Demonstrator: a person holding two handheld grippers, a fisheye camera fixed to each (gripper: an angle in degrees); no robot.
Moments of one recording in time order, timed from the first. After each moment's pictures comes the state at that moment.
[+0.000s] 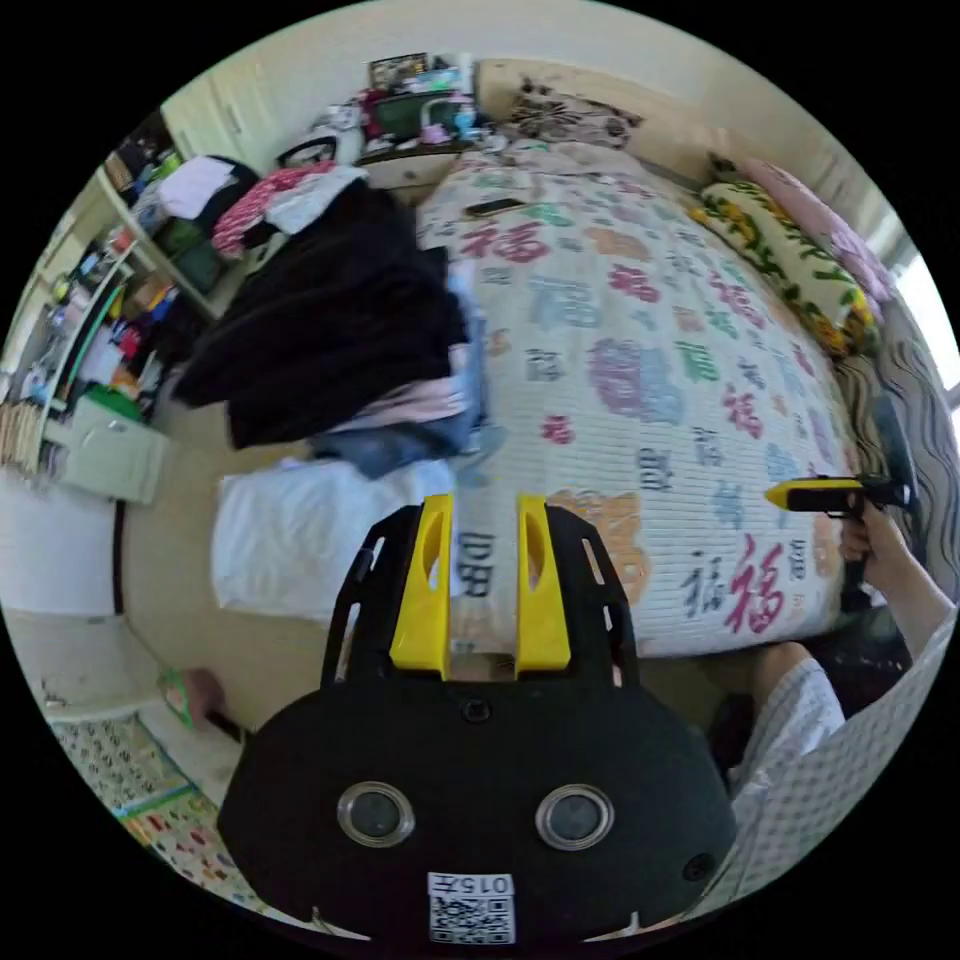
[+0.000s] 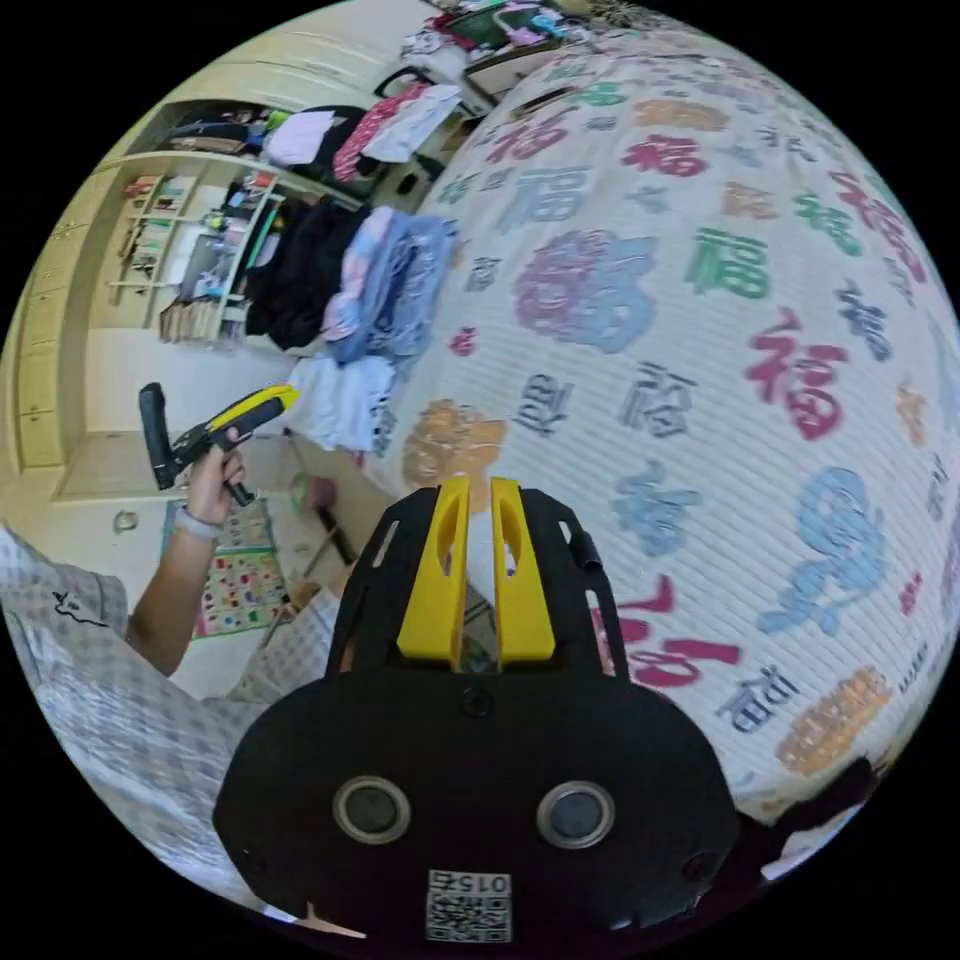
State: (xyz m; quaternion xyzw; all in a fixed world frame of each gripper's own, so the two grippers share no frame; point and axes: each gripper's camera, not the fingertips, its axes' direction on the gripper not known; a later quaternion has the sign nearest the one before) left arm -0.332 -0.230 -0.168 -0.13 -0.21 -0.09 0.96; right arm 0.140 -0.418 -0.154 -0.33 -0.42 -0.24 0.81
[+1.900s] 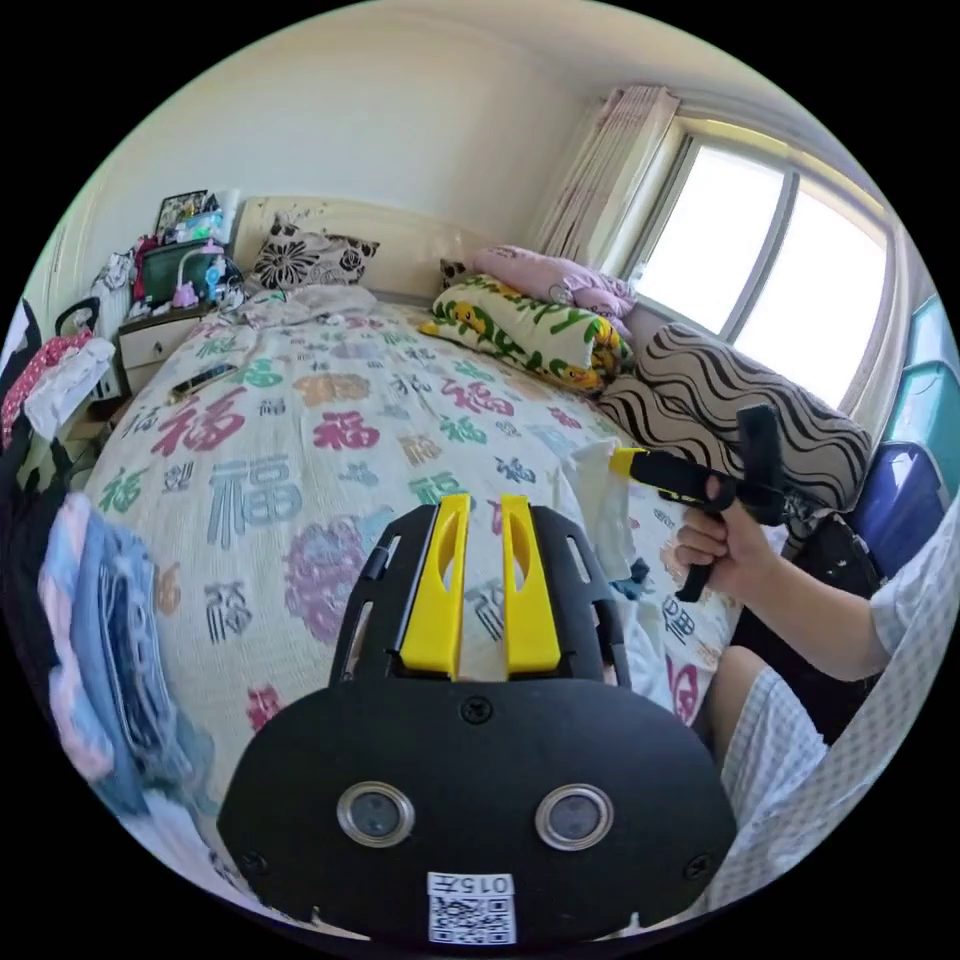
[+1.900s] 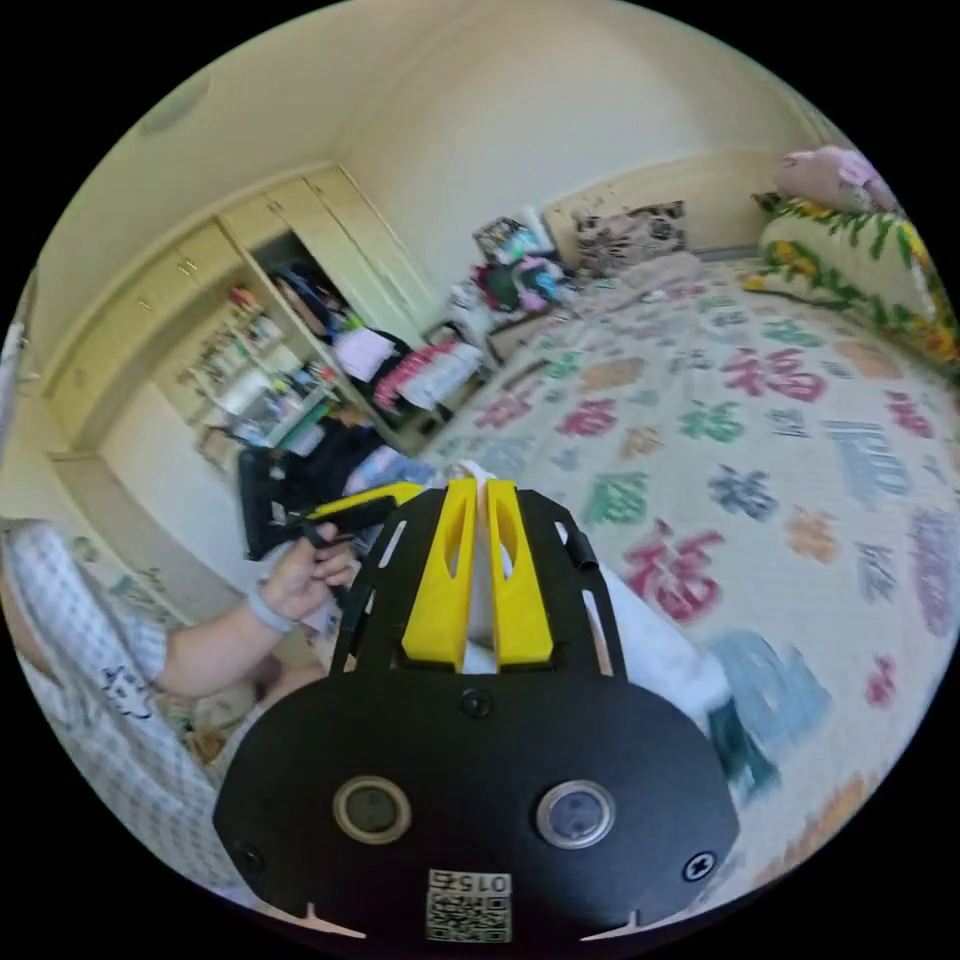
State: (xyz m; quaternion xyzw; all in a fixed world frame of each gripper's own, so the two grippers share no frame) left arm -0.359 -0.285 -0.064 0.14 0.17 0.14 0.97; right arm 0.285 -0.418 -0.084 0.07 -0.56 -0.12 0.82
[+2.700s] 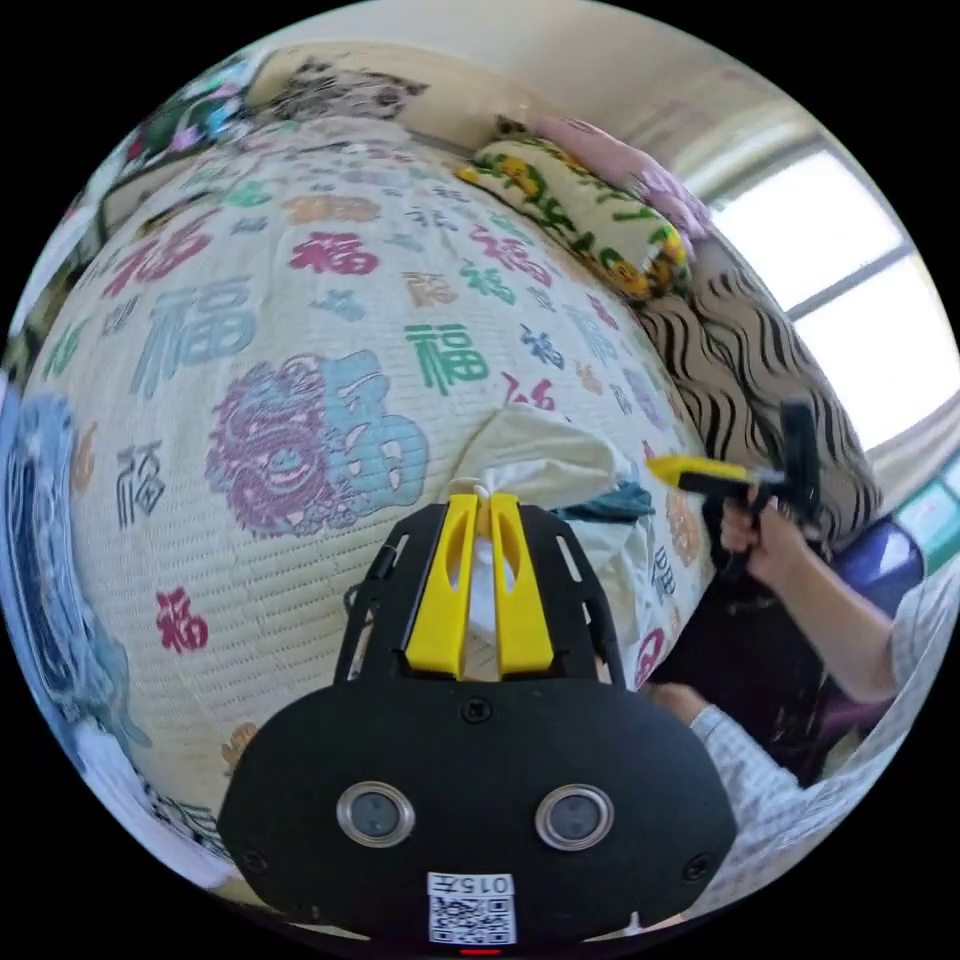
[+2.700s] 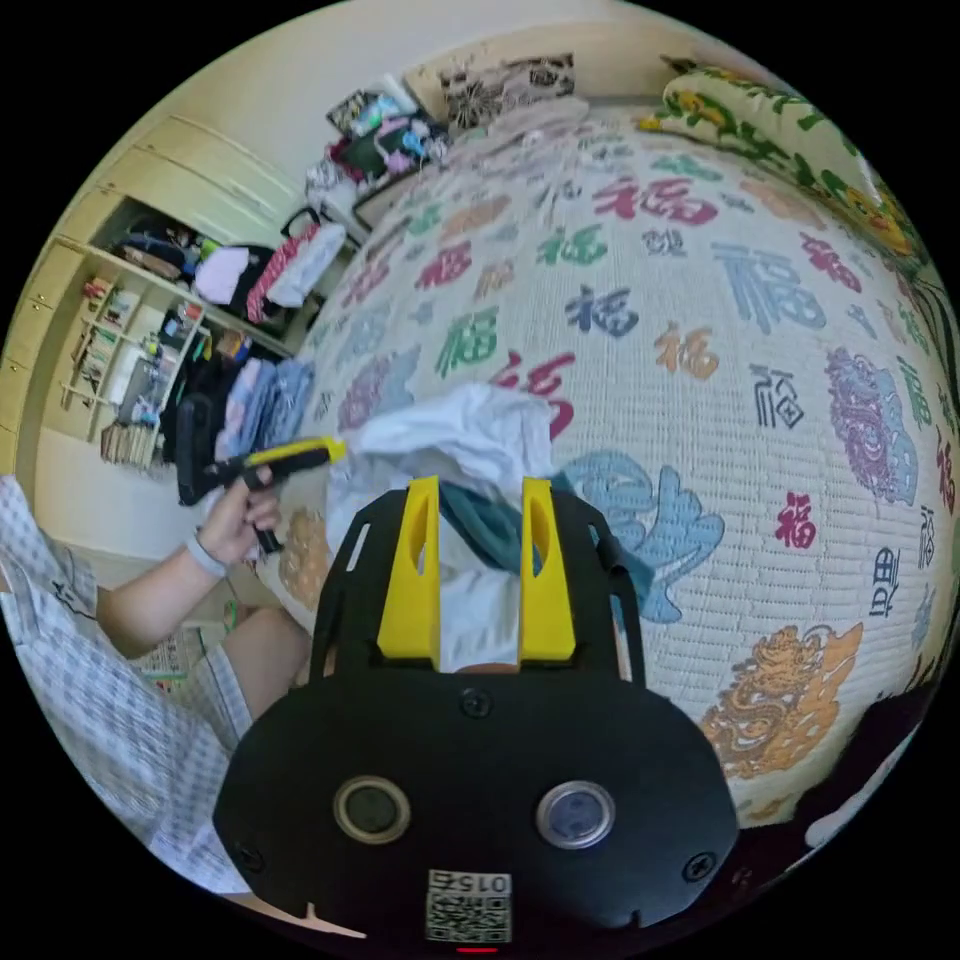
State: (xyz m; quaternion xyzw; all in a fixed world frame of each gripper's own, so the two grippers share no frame) left arm -0.338 -0.368 0.056 -0.08 0.14 -0.01 0.99; right arm 0.342 -0.426 -0.031 -0.20 -0.28 -0.12 0.93
